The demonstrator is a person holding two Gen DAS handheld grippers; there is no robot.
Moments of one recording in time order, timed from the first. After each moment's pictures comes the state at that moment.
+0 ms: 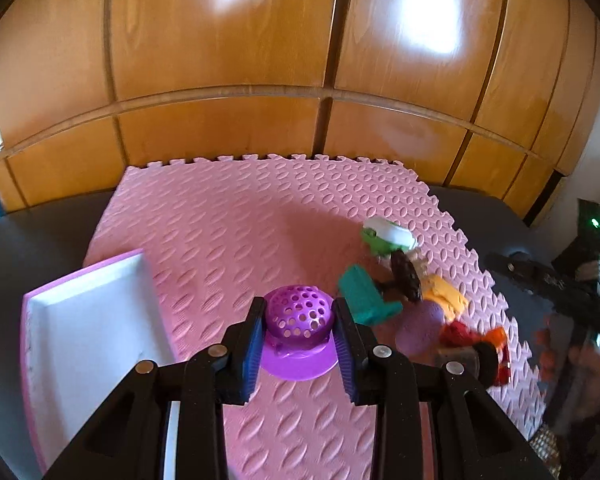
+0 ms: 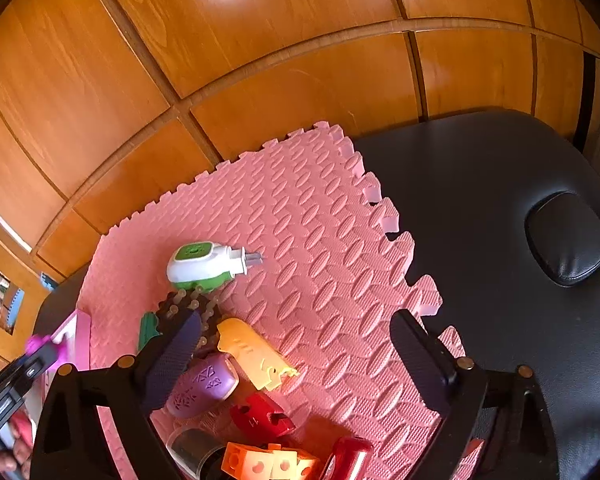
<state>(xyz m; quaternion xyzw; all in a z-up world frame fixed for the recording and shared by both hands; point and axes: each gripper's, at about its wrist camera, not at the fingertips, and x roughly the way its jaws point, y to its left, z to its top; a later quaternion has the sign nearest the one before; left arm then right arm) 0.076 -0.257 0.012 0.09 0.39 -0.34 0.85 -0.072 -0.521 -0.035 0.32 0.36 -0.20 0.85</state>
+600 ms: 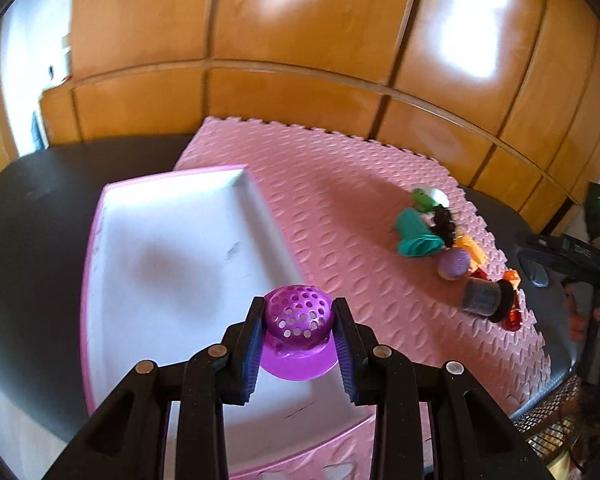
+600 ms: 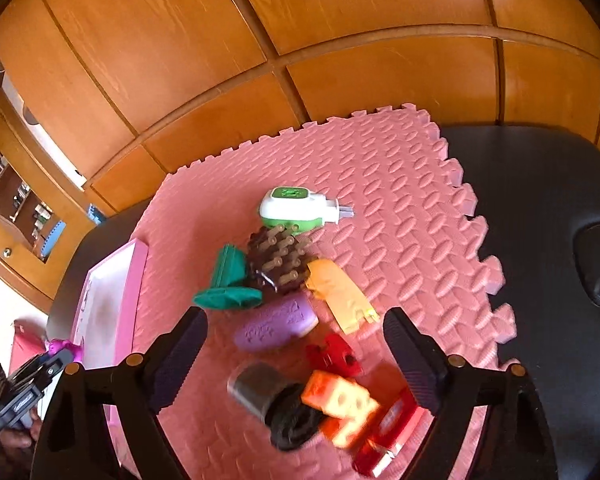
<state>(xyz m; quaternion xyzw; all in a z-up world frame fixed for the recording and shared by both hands) 0.039 -0.128 -0.015 0.03 0.42 -0.28 0.86 -0.083 -0.471 -0.008 0.26 0.40 -0.07 0.87</state>
